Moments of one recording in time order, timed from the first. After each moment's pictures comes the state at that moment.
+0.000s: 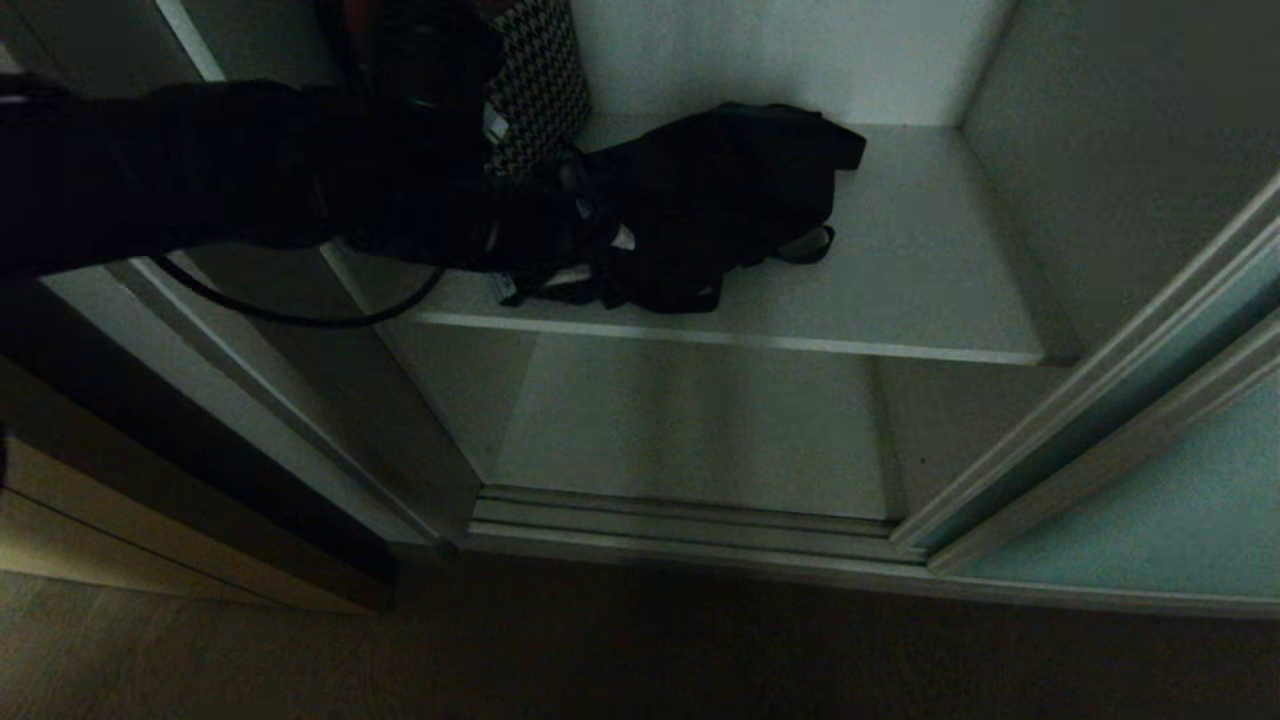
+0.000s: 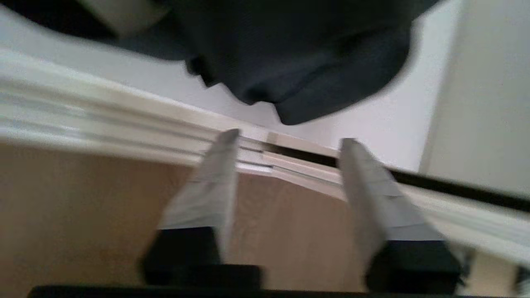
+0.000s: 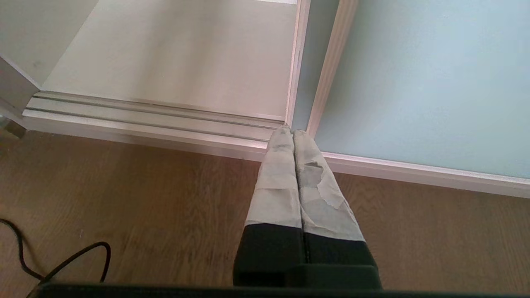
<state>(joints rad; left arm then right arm) -0.47 1.94 -1.93 0.30 -0.09 -0.74 0.00 0.00 0.00 -0.01 -0.01 0.02</state>
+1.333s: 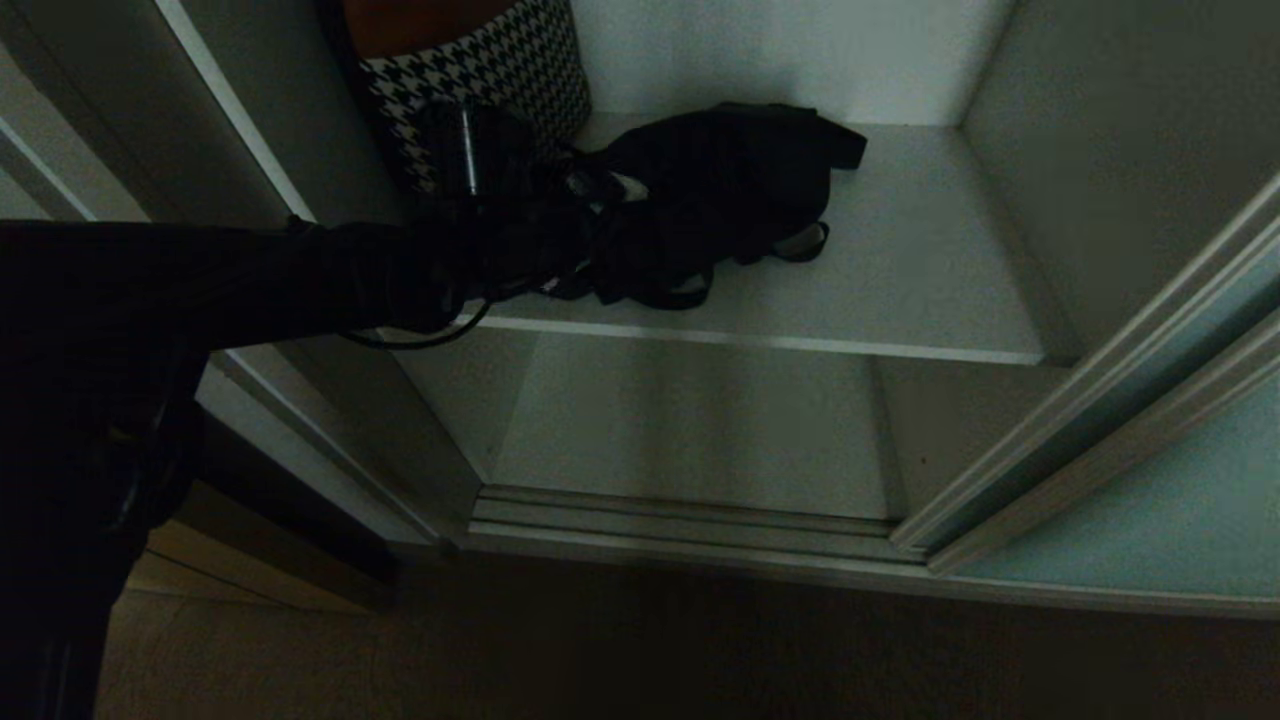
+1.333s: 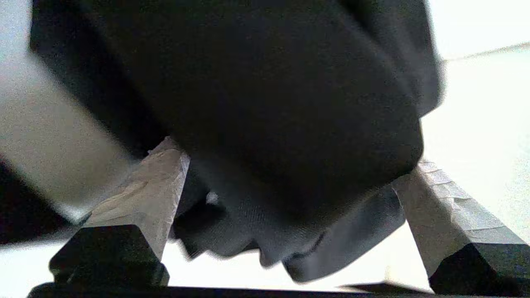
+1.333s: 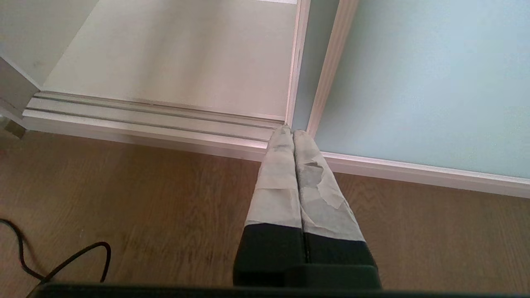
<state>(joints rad) -0.39 2.16 -1.94 -0.23 -0.06 -0.88 0.00 0.00 0.00 -0.01 -0.01 0.02</state>
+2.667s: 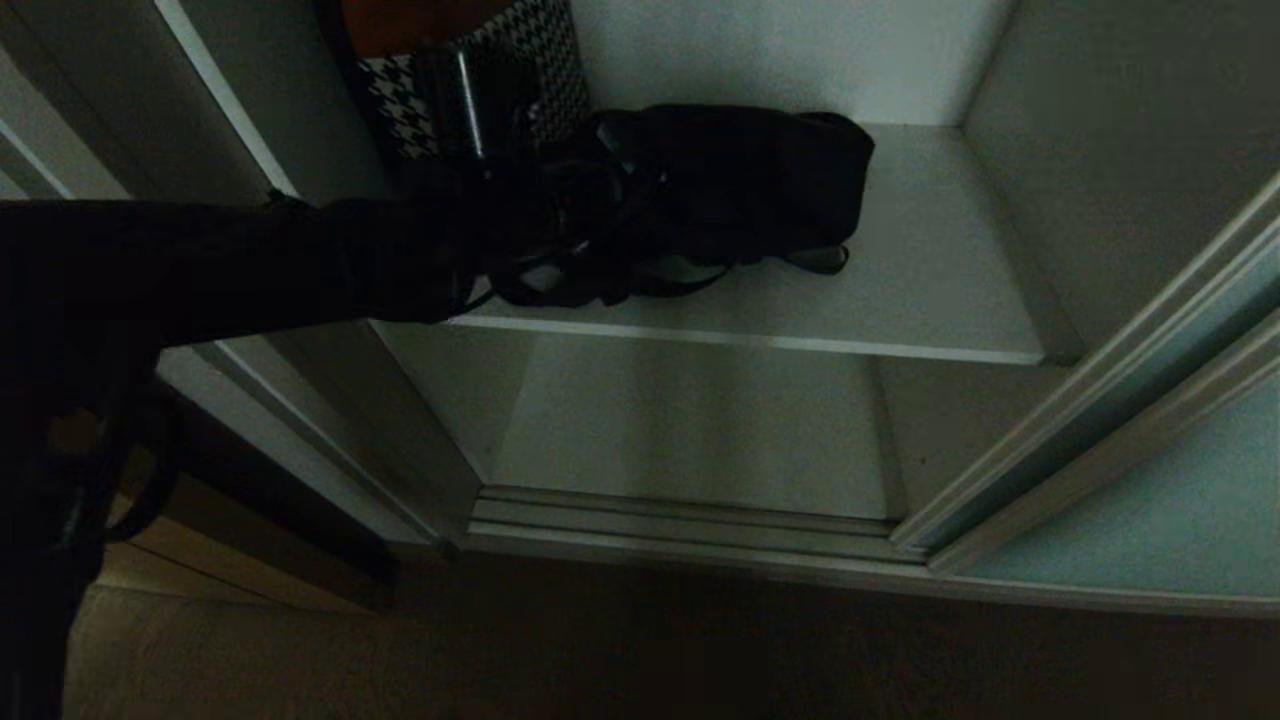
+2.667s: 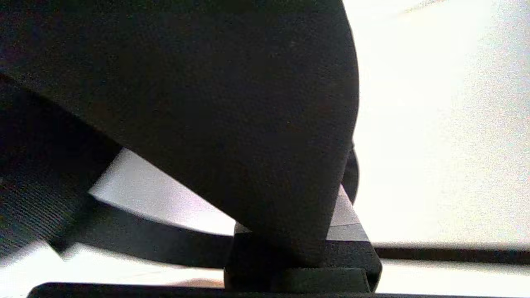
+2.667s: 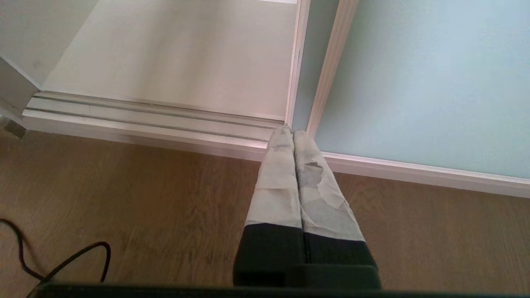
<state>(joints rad) -0.47 2.08 -1.94 -0.29 -0.14 -0.80 0.00 0.00 0.00 -0.01 -0.01 0.02</state>
